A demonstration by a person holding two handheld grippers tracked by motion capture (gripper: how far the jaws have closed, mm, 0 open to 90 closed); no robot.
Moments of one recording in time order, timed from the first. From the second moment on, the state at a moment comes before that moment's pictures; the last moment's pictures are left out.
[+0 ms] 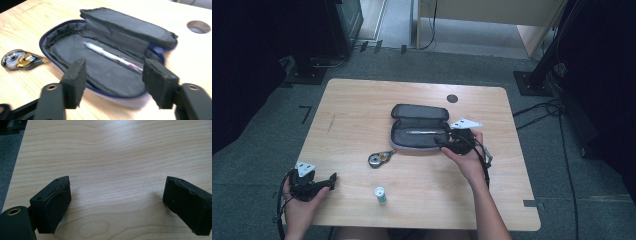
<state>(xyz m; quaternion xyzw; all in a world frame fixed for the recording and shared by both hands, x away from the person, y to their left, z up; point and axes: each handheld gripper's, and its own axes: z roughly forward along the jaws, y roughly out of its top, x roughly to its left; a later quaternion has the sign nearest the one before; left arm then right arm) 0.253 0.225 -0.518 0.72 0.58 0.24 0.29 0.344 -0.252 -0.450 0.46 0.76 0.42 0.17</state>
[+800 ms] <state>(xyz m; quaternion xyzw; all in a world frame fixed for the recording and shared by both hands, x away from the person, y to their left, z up) 0.253 0.225 -0.518 0.72 0.58 0.24 0.29 0.281 -0.317 -0.476 0.55 0.72 0.37 0.21</state>
